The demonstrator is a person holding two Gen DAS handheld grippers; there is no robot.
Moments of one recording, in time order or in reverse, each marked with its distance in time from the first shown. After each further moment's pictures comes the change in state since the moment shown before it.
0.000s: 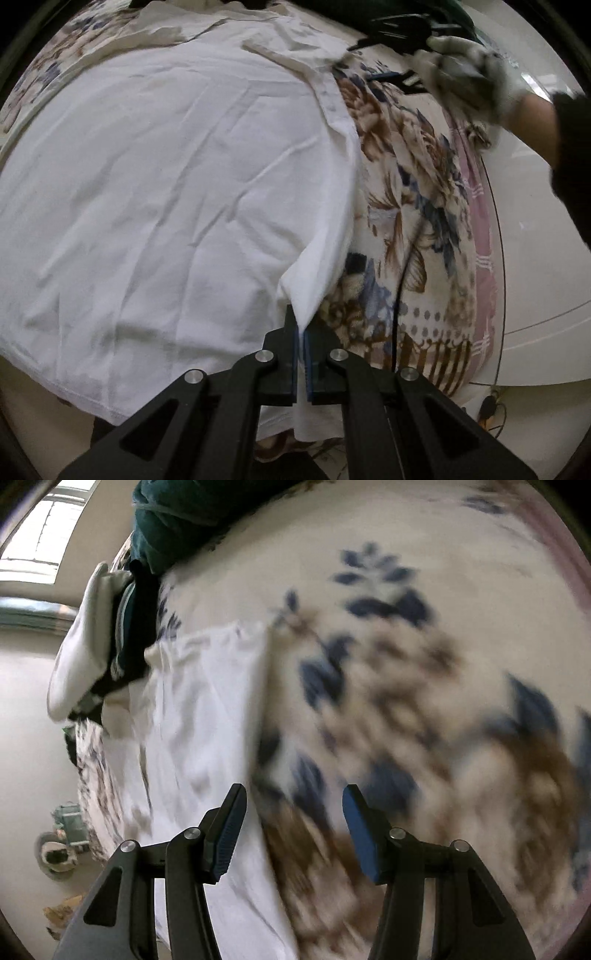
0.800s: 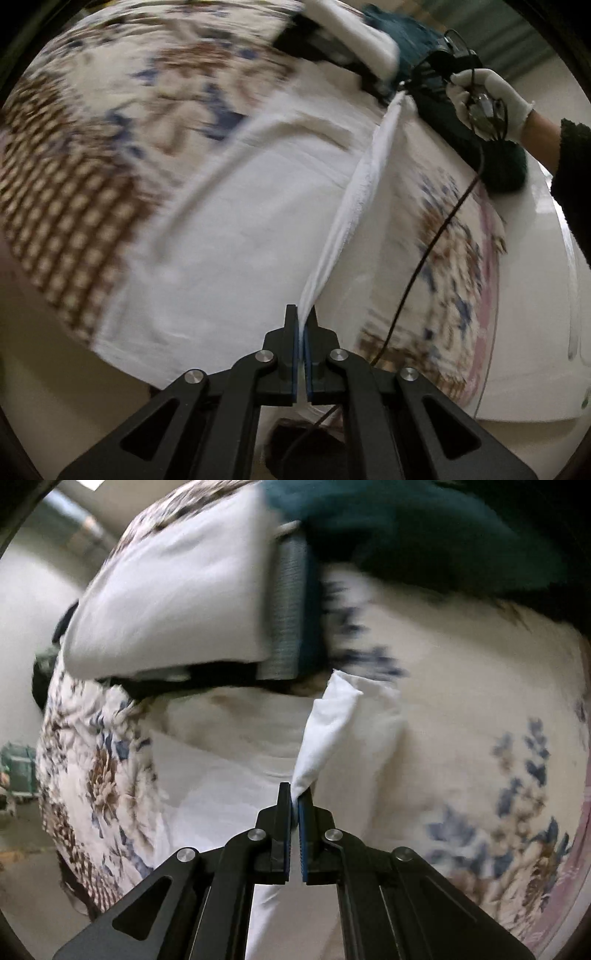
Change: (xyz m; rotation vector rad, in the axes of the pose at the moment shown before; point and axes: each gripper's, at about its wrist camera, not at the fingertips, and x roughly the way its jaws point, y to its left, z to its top) left arm -0.154 0.207 0.052 -0.214 -0.119 0.027; right arm 0.056 0.315 0.007 -0.350 0.006 -0.280
